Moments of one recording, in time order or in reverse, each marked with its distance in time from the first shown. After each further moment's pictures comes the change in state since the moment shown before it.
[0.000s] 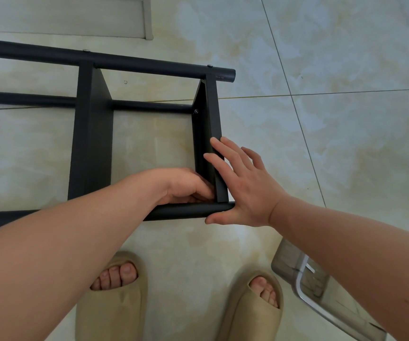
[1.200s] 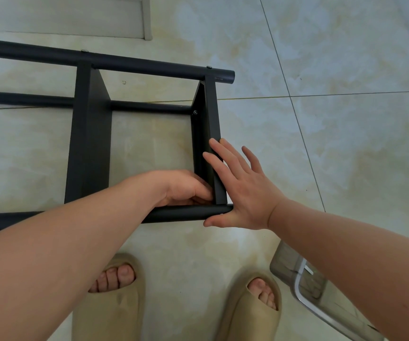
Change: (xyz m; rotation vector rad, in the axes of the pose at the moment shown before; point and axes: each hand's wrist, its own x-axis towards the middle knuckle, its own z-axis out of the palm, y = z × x) left_hand -0.002 0.000 0.002 0.040 0.001 0.012; right_hand -0.002 -0.002 -0.002 0.019 -0.085 0.027
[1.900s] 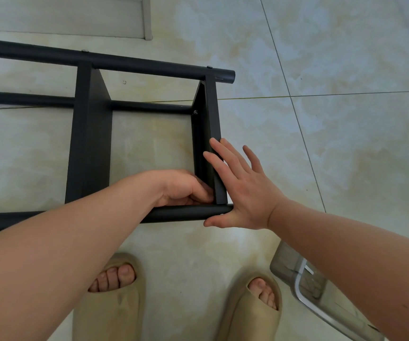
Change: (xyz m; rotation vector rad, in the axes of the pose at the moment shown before) left_hand -0.001 -0.002 -0.004 -0.096 -0.045 -0.036; right_hand 0.000 -0.001 0.001 -0.007 0.017 -0.002
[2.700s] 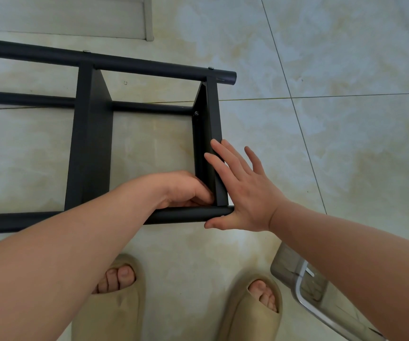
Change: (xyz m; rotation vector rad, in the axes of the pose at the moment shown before) left_hand -0.003 0.001 0.004 0.060 0.091 0.019; right_hand 0.001 0.000 -0.001 -0.014 -0.009 -0.002
